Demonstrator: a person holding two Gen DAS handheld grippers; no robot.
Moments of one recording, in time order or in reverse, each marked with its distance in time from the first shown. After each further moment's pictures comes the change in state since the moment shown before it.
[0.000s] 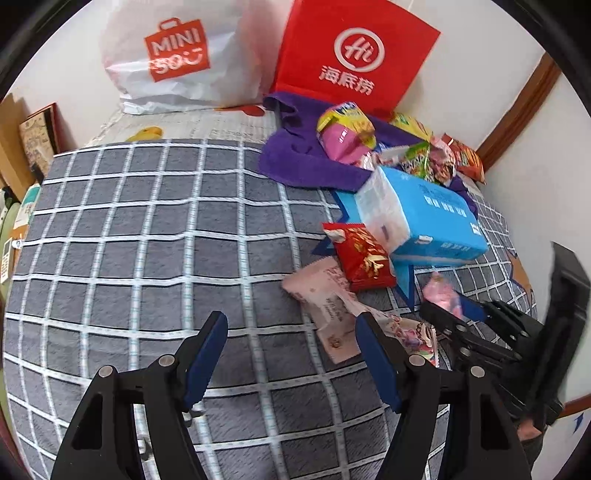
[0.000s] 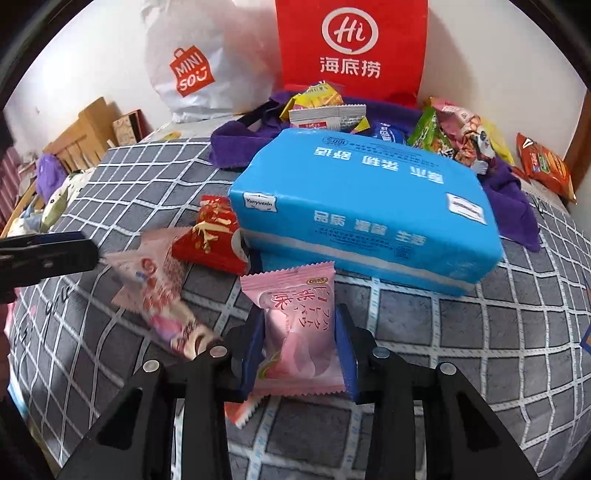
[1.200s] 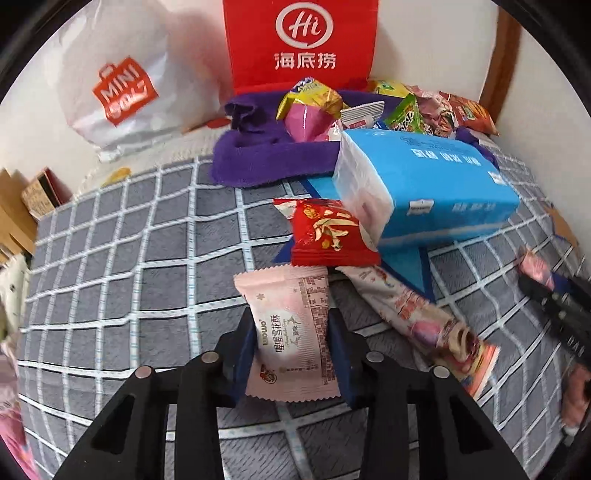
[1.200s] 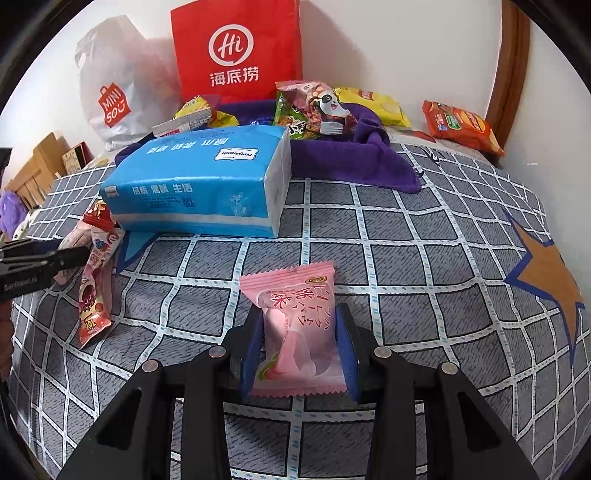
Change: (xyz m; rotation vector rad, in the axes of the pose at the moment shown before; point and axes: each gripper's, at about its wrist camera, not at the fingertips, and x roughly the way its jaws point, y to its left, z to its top) left arm 0.040 -0.053 -0.009 0.219 -0.057 0.215; right arm -0.028 -0.102 -0.046 0.148 -0.054 -0.159
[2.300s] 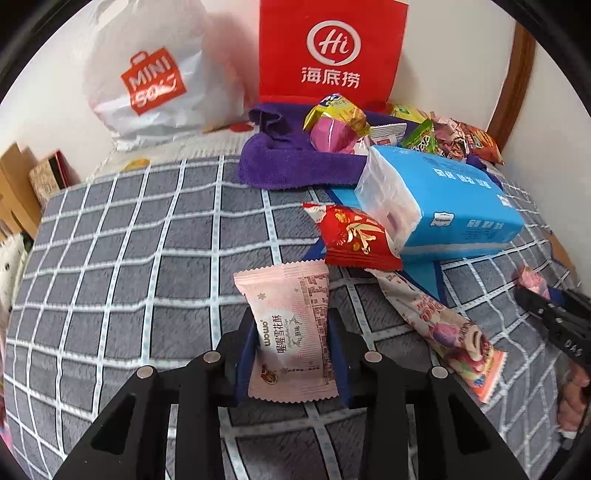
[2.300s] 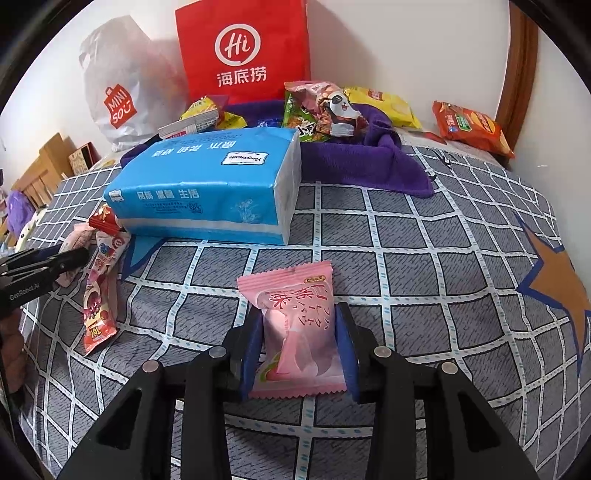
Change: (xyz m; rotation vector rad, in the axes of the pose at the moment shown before) left arm -0.003 0.022 -0.010 -0.122 -0.046 -0.066; right arm 0.006 0.003 0.005 -0.009 0.000 0.031
